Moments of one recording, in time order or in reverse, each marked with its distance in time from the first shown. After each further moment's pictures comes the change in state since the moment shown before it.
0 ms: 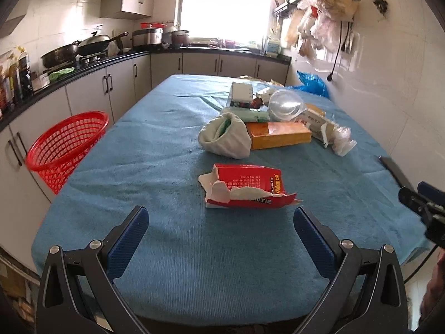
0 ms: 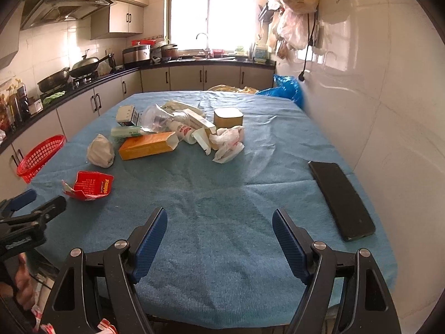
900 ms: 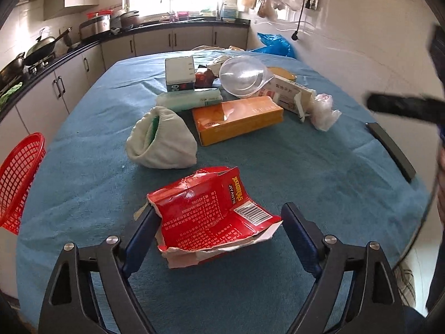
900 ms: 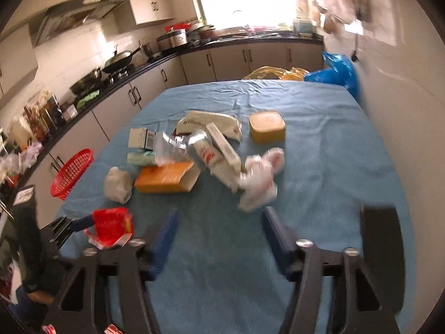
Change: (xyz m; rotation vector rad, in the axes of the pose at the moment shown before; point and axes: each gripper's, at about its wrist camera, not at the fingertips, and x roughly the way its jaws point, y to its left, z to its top) left arm 0.056 -0.033 0.030 0.171 0.166 -0.153; right arm 0.088 -0.029 0.108 -0.038 0.144 0.288
